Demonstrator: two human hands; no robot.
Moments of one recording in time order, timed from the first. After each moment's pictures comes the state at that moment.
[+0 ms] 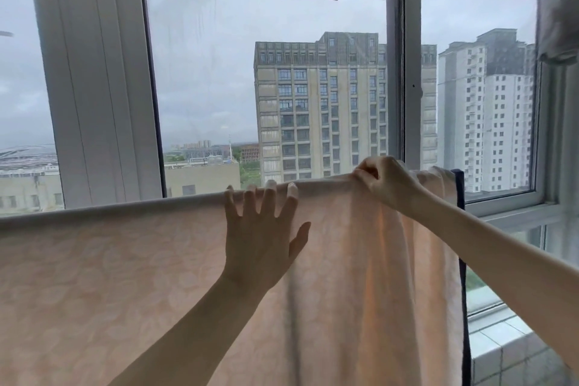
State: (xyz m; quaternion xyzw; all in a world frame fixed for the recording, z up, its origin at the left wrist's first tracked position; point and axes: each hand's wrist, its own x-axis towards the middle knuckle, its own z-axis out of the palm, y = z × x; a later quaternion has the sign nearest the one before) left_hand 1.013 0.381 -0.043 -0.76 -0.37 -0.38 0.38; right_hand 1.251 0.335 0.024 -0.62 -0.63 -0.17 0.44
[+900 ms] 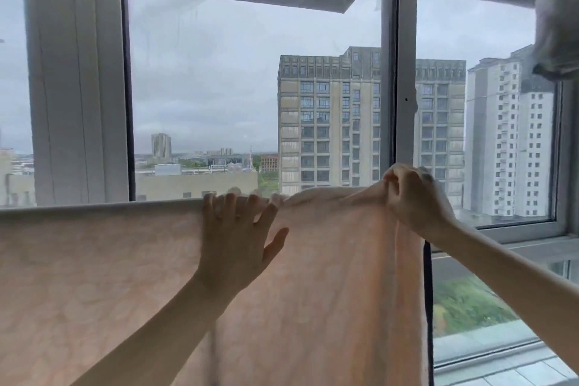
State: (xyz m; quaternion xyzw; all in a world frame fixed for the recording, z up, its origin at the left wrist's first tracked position) left_hand 1.096 0.391 -0.040 -0.72 -0.36 -0.39 0.45; right_hand 1.372 0.317 0.018 -0.63 -0.57 -0.29 0.44
